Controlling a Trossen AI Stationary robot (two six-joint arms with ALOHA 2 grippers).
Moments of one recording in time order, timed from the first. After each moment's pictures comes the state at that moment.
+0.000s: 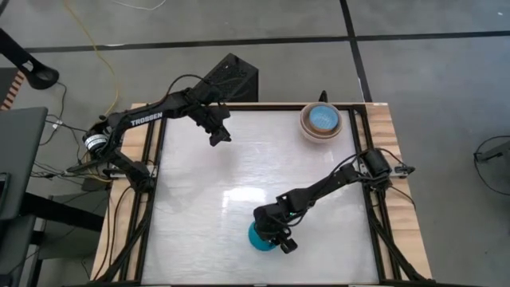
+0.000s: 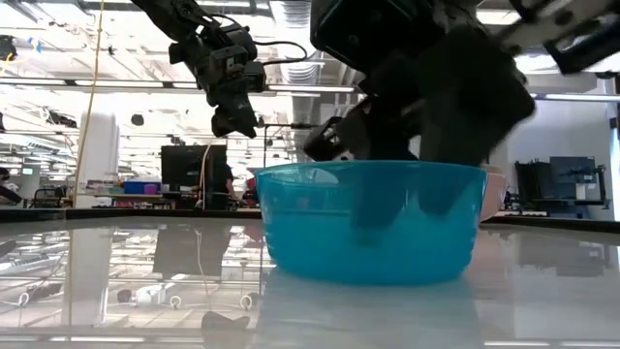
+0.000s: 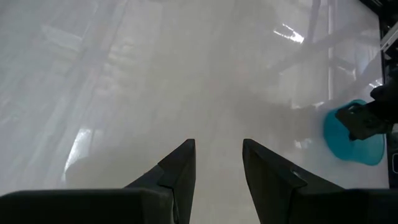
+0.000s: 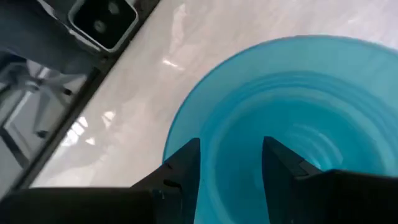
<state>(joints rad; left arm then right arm) 0.67 1.52 1.19 -0.63 0.56 0.09 0.34 1.98 1.28 -0.23 -0.42 -0.08</state>
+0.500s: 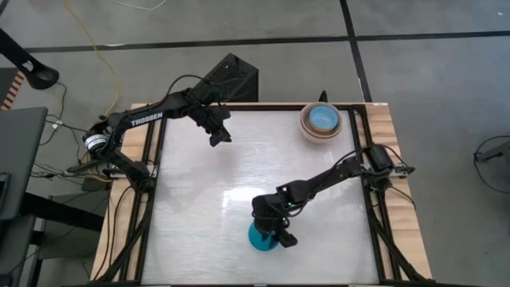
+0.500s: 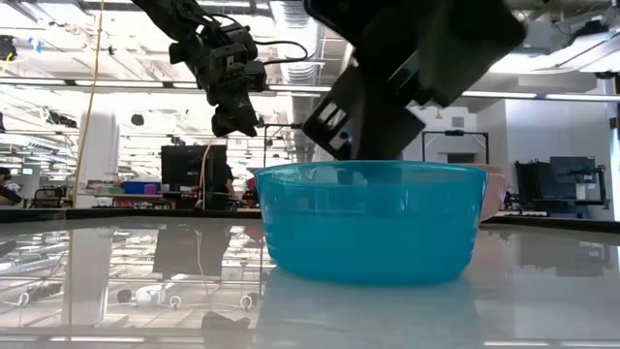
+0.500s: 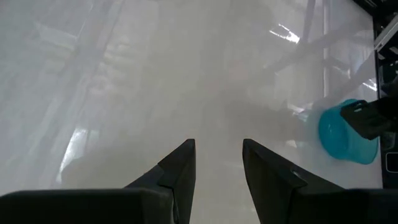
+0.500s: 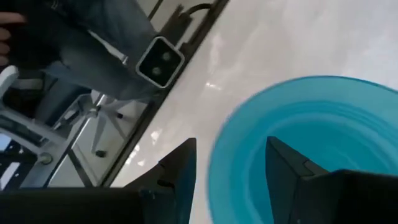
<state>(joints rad) 0.66 1.52 1.19 -0.63 0.58 0.08 0.29 1.93 1.28 -0.21 -0.64 0.02</state>
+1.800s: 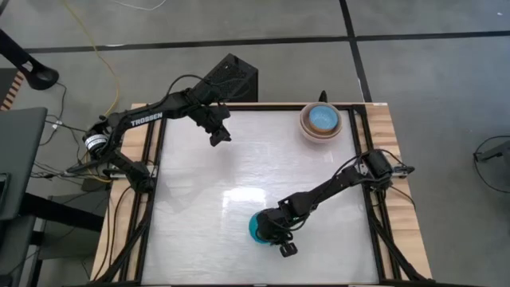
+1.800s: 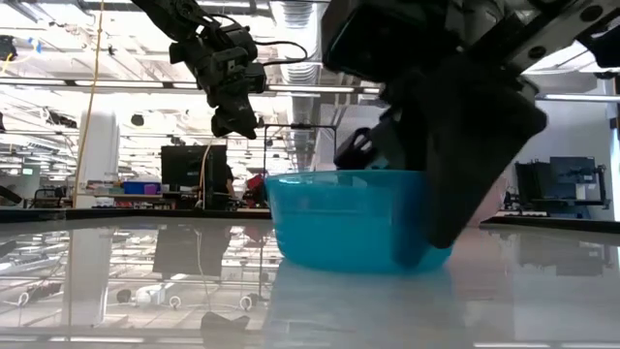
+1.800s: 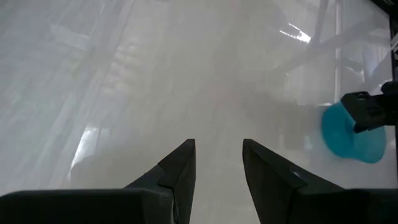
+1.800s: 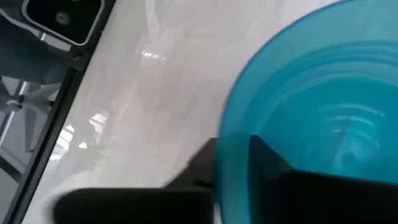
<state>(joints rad) 0.66 1.52 1.19 -0.63 0.54 0.08 0.39 1.99 1.28 -0.36 -0.28 0.07</state>
